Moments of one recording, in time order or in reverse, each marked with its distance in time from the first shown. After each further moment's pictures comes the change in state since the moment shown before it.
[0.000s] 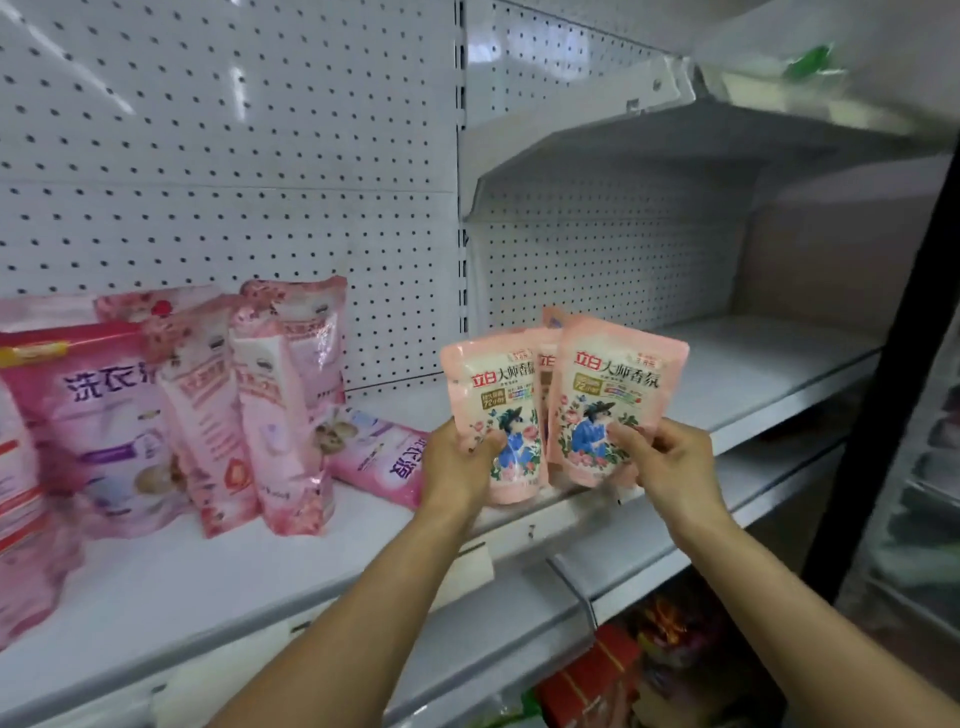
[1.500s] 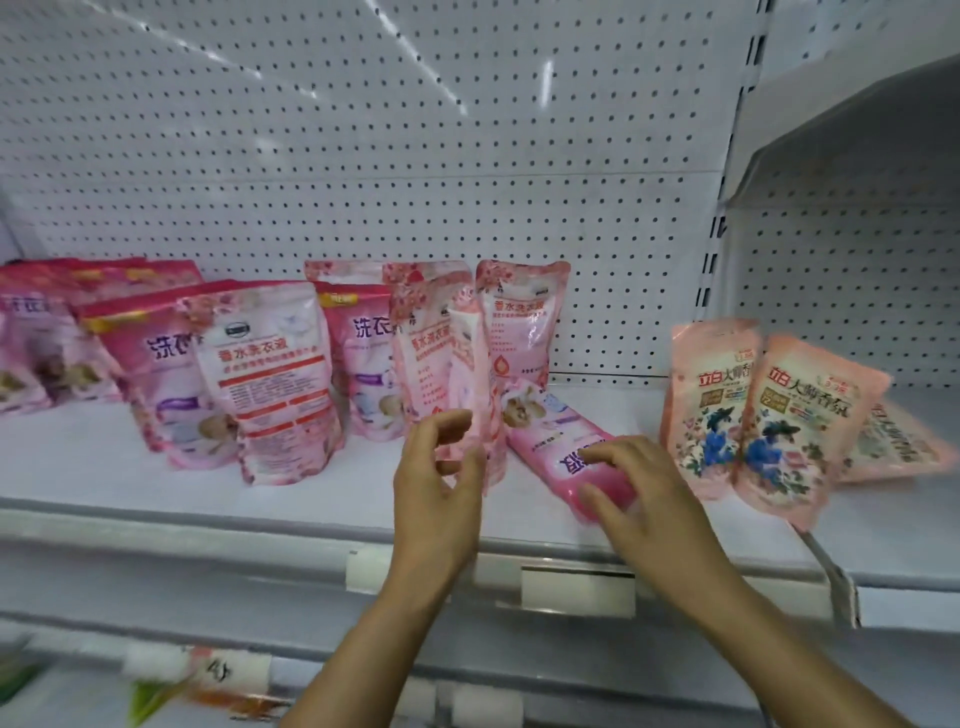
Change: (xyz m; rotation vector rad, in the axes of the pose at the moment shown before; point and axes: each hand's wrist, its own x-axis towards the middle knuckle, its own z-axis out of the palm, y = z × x) left_hand -0.069 0.001 -0.105 0.329 0.659 0.313; right_hand -0.015 0.008 0.113 -0.312 -0.720 -0.620
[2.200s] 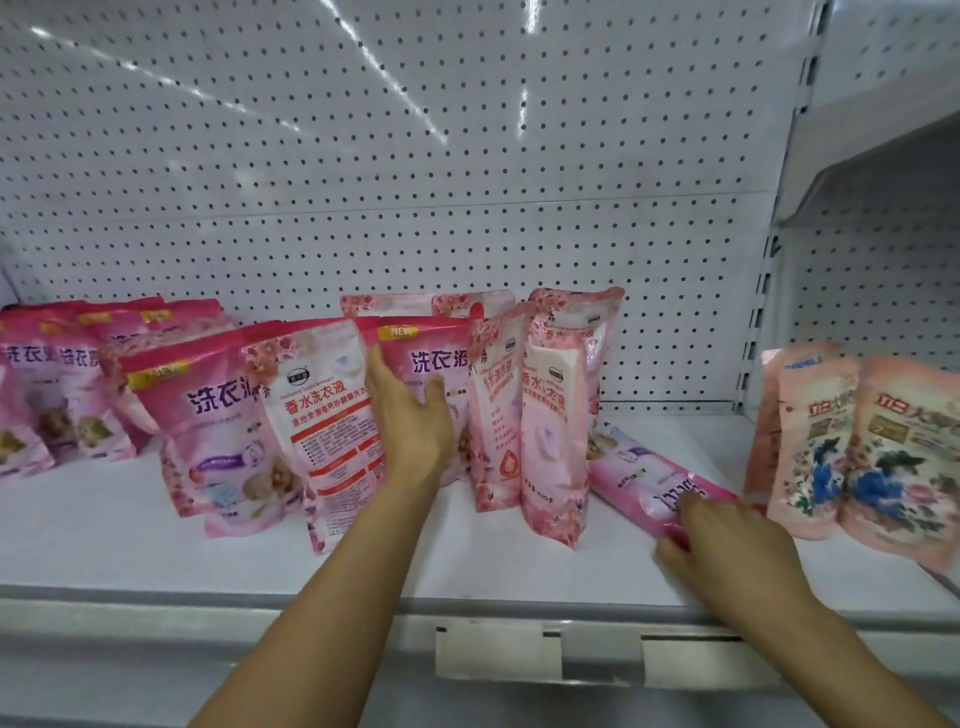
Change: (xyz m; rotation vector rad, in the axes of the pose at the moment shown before) left_hand 0.165 -0.052 -0.047 0.003 0.189 -0.118; right_hand 0.034 -0.016 0.044 -0.830 -0.156 0.260
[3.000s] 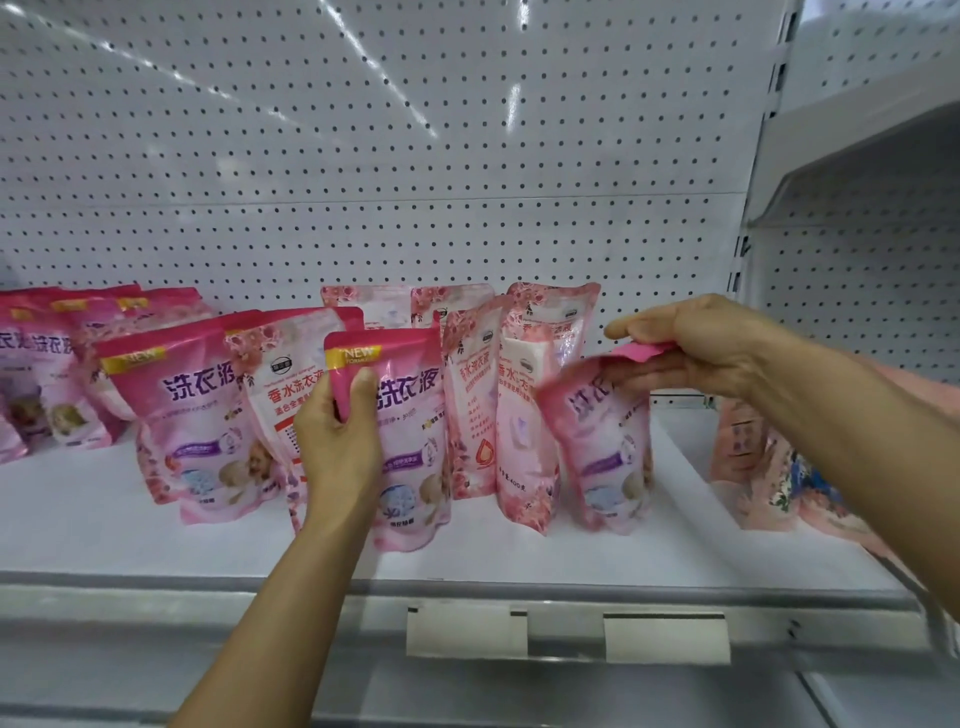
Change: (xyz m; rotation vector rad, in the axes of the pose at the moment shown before) left_hand -0.049 0.028 -0.057 -0.154 0.014 0.101; right_hand 0.089 0.011 -0.139 1.472 -0.369 0.277
